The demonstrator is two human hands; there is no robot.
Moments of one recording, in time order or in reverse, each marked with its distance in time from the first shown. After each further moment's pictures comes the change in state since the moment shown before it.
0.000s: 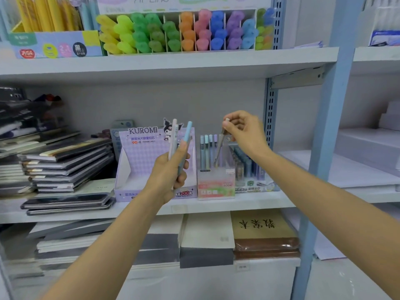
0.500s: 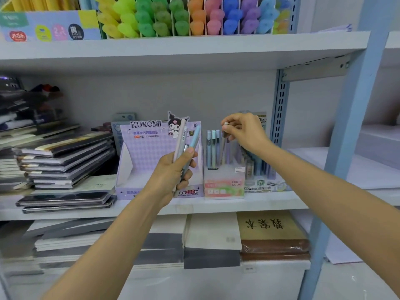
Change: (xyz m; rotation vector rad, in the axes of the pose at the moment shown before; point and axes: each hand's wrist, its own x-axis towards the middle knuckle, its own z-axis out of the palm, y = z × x) left_hand 0.016 -0.019 -0.015 -0.009 -0.127 0.008; right_hand 0.023 0.027 0.021 -0.216 -0.168 -0.059
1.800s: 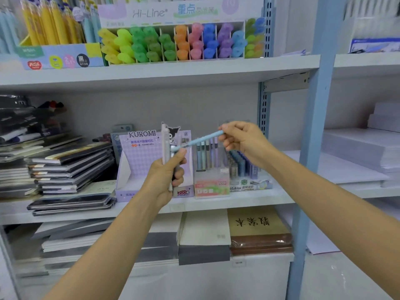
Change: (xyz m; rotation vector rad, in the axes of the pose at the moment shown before) left_hand -0.028 0.022 0.020 -0.262 0.053 -0.007; right_hand -0.049 -0.037 -0.048 0.728 -0.163 0.244
